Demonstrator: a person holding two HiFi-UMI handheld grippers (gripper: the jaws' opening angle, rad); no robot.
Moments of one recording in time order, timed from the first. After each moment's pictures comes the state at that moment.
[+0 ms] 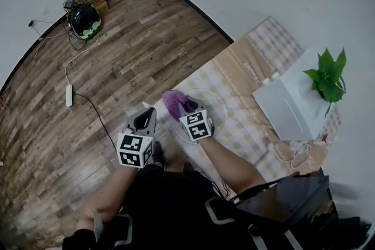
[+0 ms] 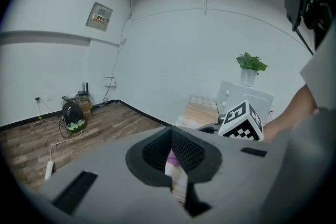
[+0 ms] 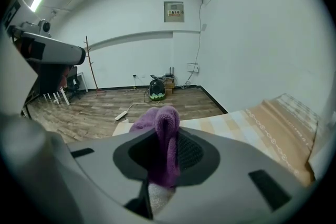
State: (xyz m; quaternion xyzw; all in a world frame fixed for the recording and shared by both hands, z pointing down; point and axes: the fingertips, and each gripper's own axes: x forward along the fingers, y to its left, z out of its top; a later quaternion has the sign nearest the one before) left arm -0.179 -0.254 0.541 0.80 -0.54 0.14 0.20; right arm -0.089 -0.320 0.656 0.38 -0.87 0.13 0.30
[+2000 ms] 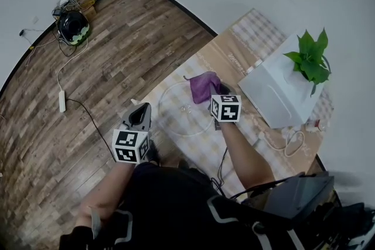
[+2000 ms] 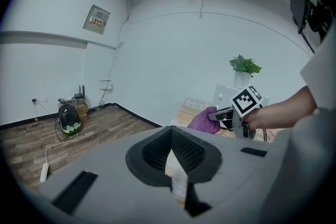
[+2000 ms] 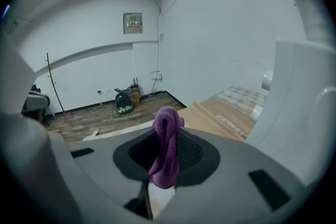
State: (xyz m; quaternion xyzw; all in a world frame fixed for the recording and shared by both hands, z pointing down) left arm -0.144 -0.246 0.527 0.81 -0.53 0.12 0.19; right arm 0.094 -0.362 0.588 0.55 -0.78 0.18 0.24
